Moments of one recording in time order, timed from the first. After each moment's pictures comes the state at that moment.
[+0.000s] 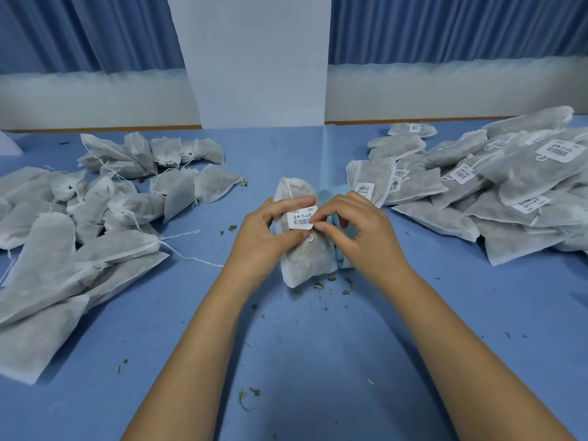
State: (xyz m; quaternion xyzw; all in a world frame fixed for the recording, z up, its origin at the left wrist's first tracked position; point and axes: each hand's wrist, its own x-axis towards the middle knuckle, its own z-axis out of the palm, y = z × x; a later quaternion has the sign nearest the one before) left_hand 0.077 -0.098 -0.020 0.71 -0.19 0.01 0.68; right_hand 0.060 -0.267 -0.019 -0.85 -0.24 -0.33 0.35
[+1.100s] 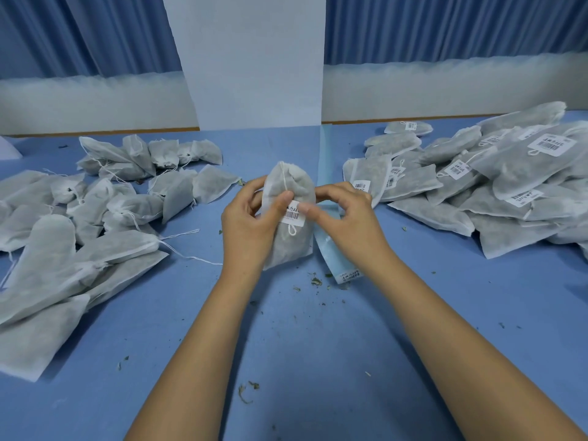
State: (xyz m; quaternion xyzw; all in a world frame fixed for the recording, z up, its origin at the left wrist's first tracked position) left_hand 0.087 -0.107 -0.020 0.66 -0.13 0.19 0.72; right_hand 0.065 -0.251 -0.007 -0.82 -0.09 -0.21 0.52
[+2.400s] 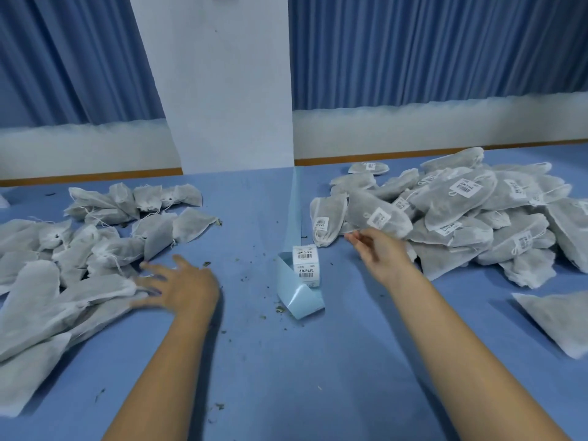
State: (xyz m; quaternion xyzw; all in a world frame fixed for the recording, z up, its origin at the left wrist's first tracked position) left_hand 0.114 -0.077 -0.048 0.95 0.29 0.04 0.13; right_hand 0.076 -0.357 -0.010 -0.40 0.22 -0.12 0.88
